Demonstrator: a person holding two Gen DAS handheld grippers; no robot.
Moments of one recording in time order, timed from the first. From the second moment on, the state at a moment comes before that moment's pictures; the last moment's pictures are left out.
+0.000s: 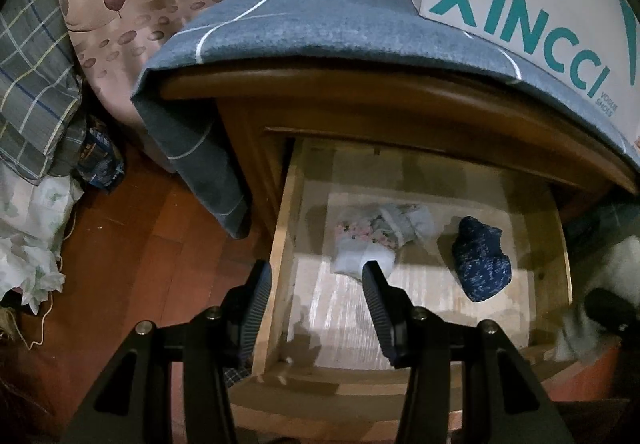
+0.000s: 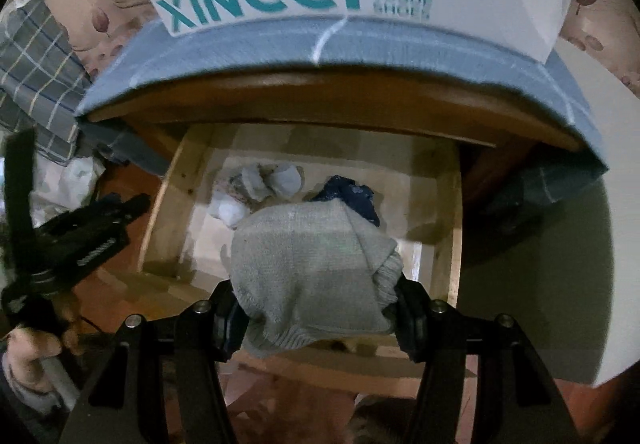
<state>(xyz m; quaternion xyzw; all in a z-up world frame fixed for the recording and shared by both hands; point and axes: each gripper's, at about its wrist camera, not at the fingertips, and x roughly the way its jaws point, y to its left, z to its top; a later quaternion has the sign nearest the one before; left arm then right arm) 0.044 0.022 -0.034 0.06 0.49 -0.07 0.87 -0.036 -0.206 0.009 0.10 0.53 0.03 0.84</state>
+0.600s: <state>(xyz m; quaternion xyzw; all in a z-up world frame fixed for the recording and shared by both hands) 0.043 0.019 -0.035 0.07 0.50 -0.07 0.86 -0.034 -0.214 0.140 0.09 0.45 0.03 0.89</state>
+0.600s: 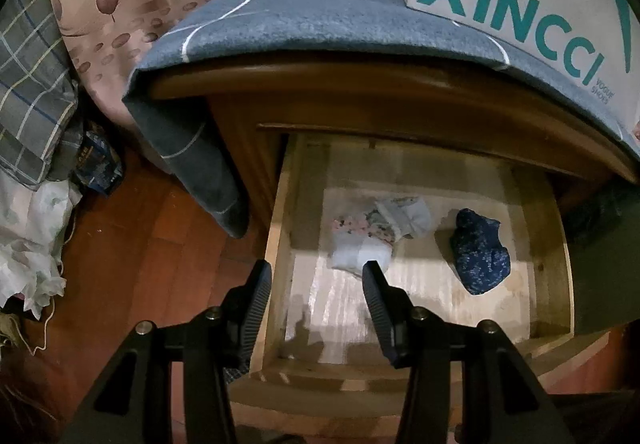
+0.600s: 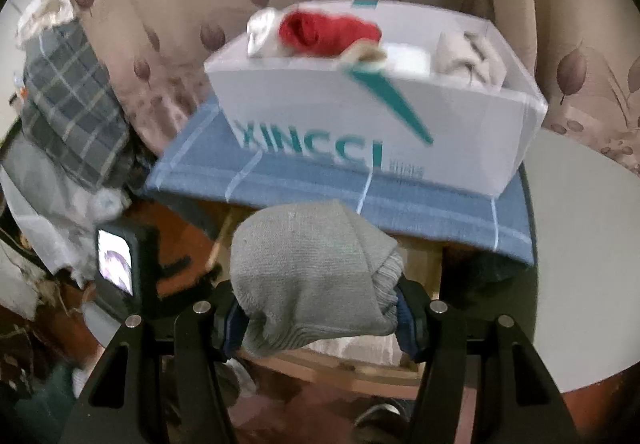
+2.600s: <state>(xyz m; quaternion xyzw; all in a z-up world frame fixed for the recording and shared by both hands) 0.047 0.025 -0.039 0.06 0.51 -0.07 0.85 0.104 -0.271 0.167 0.04 0.45 -0.08 0.89</state>
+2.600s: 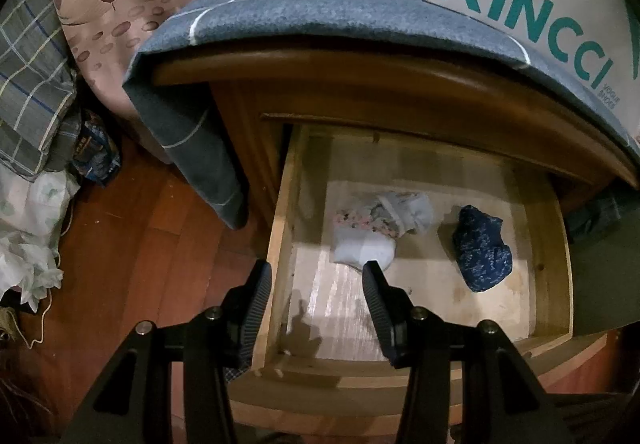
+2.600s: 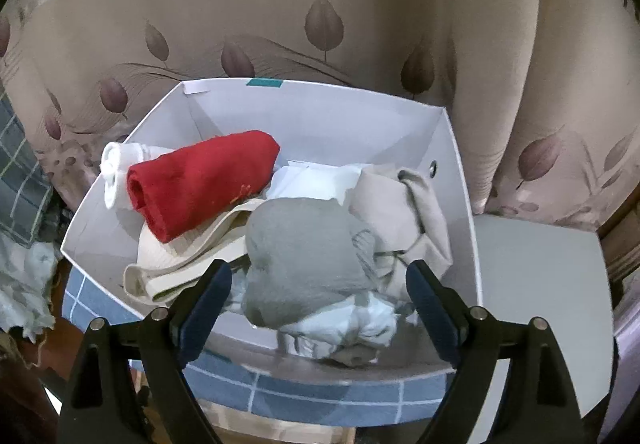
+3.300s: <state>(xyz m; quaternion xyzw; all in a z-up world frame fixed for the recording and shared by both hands) 0.050 0.043 -0.038 0.02 0.52 -0.05 0.85 -0.003 -0.192 0.153 -0.07 0.42 0.06 0.90</state>
